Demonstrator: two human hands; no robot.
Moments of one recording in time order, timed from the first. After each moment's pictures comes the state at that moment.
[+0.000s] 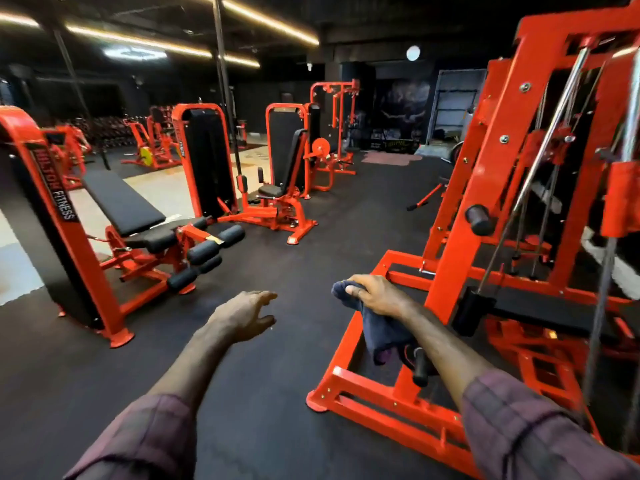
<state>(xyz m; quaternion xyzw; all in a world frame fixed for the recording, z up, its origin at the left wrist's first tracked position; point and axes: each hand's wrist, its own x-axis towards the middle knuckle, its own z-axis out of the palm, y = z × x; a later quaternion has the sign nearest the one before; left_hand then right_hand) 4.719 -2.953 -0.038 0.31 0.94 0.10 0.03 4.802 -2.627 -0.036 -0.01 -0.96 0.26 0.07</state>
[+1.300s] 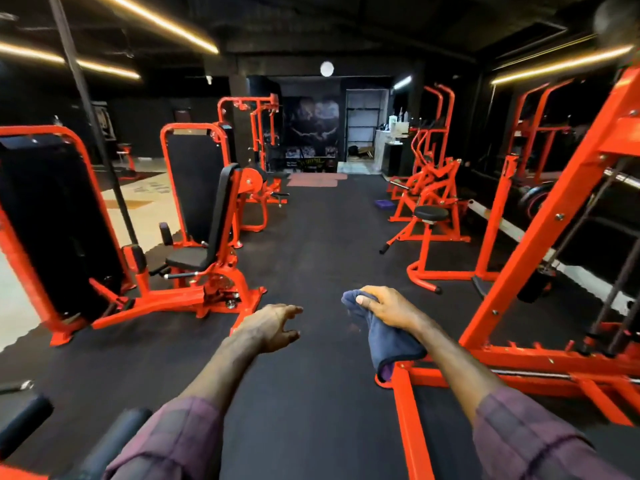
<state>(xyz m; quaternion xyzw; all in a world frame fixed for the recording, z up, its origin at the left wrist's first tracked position) 3.555 -2.528 -0.045 0.50 0.85 0.11 0.07 3.759 -2.287 -0.022 -0.19 -0.92 0.30 0.14</state>
